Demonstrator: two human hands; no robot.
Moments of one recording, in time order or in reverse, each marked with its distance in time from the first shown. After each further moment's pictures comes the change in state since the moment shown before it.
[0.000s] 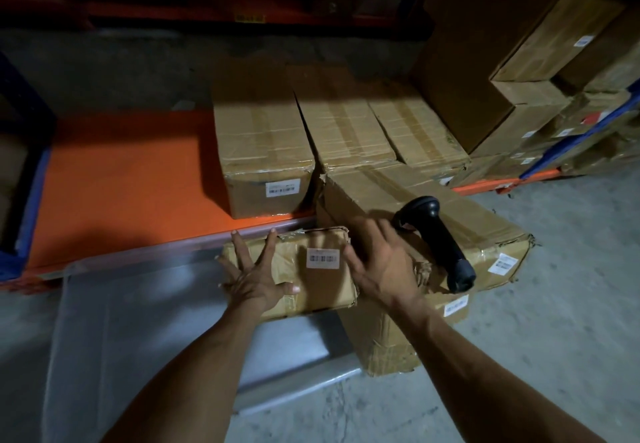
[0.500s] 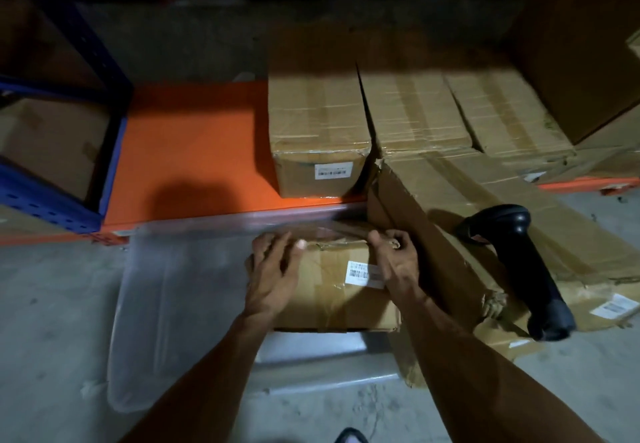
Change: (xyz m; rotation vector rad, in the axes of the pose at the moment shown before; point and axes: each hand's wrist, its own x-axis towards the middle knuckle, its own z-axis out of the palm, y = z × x) left_hand -0.003 -0.032 0.007 -0.378 0.381 -0.013; right_hand 0.063 0.020 0.103 0.872 -0.039 0.732
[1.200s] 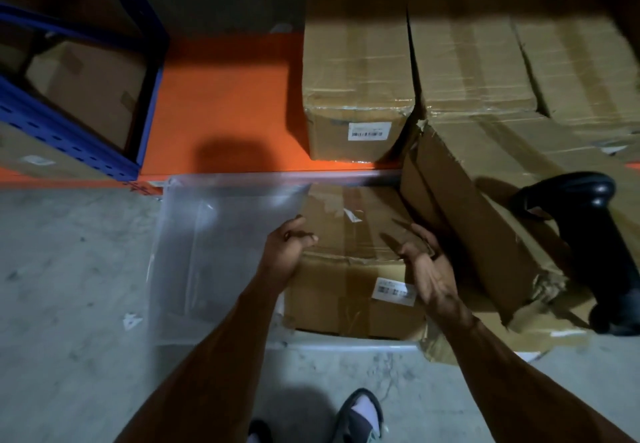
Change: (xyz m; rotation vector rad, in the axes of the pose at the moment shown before) left_hand -0.008 -0.018 -0.001 -0.519 -0.077 -0.391; right_hand -0.002 0.063 -0.029 -0.139 -0.206 -0.044
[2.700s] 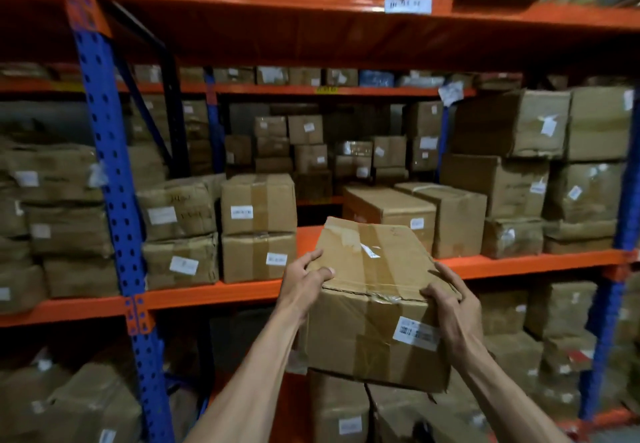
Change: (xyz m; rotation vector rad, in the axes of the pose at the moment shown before) left_hand -0.624 0.469 -0.236 -0.134 -0.152 0.911; right_hand -0.615 -0.409 -0.176 0.437 0.284 -0.891
